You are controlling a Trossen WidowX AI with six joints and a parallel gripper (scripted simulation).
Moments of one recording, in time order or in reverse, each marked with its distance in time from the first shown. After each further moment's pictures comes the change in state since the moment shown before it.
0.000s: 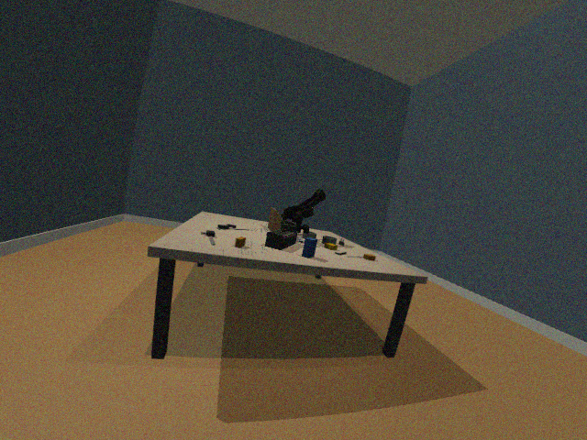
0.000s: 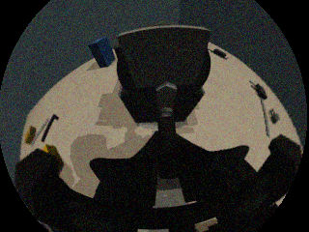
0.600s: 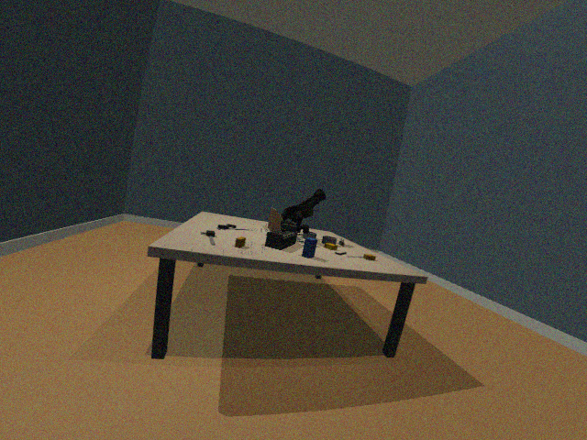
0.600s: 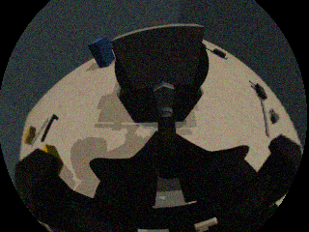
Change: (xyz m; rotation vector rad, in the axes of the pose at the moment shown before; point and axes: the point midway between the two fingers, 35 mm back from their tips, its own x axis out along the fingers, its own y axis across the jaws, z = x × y) arm 0.000 -0.002 0.000 0.000 0.001 -0.001
